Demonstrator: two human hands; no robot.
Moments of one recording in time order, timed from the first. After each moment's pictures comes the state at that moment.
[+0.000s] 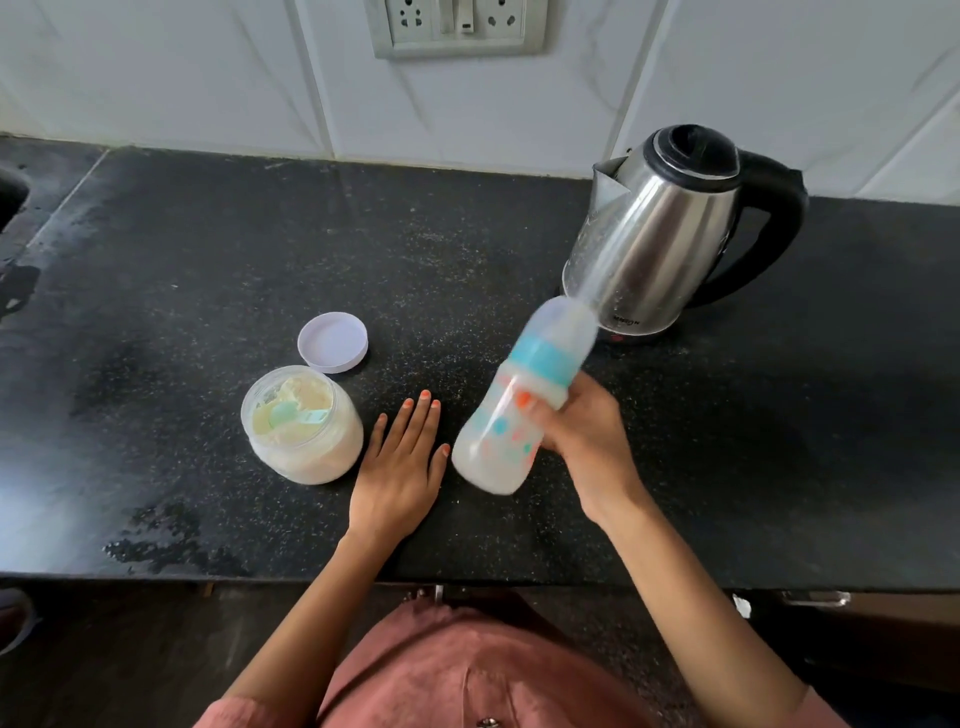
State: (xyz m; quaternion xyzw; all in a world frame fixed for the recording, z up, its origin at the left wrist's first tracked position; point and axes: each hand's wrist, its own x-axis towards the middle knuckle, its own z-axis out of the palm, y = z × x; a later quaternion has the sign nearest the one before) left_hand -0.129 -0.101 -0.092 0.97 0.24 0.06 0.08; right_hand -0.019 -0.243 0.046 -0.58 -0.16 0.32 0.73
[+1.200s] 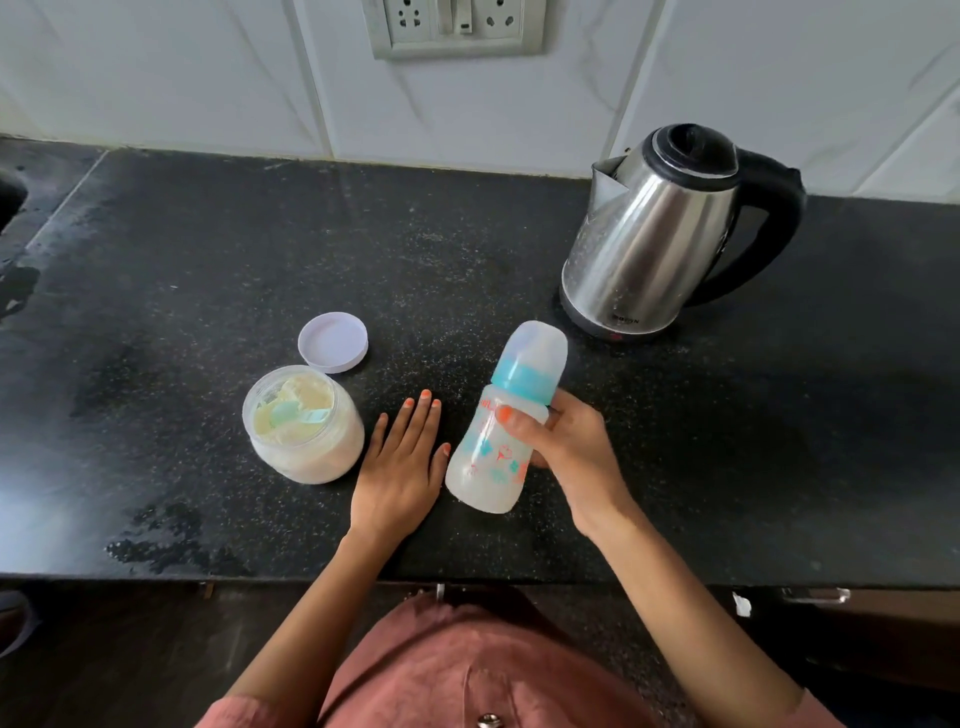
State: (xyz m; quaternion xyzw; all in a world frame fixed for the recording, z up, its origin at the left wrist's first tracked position) left_hand -0.131 -0.101 -0.091 0.97 0.22 0.06 0.08; right_hand -0.034 -0.240 0.045 -0.63 -0.12 0.34 0.68
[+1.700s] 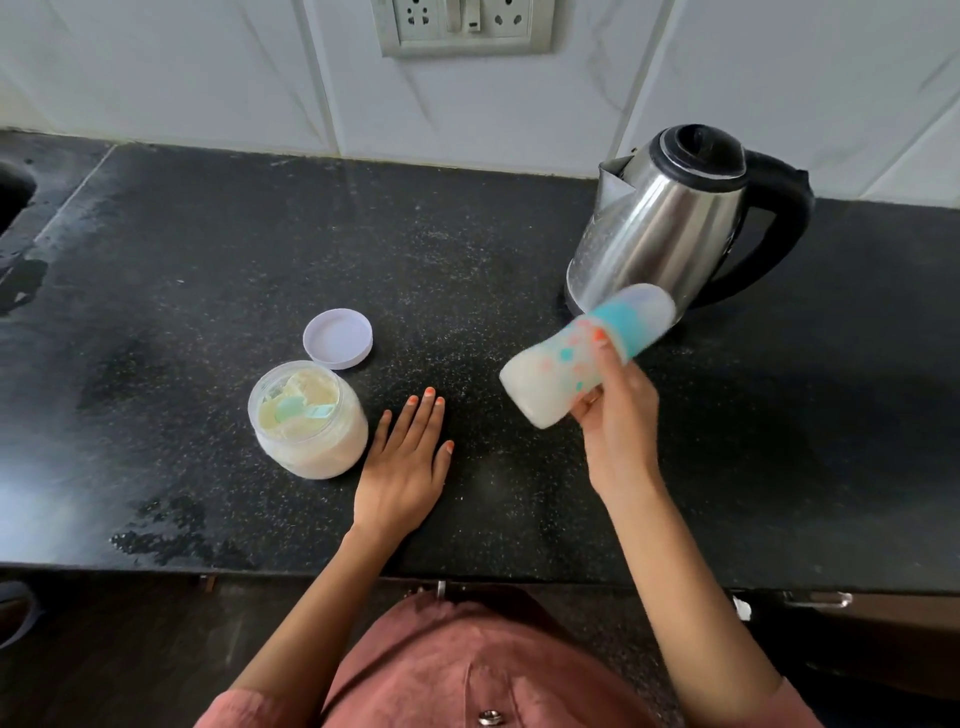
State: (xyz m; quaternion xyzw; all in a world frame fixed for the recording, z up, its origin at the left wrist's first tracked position) left_hand -0.129 -0.103 -0.088 0.96 0.24 0.08 0.10; right_hand -0.009 -0.237 0.054 -0.52 0.01 0.25 0.82
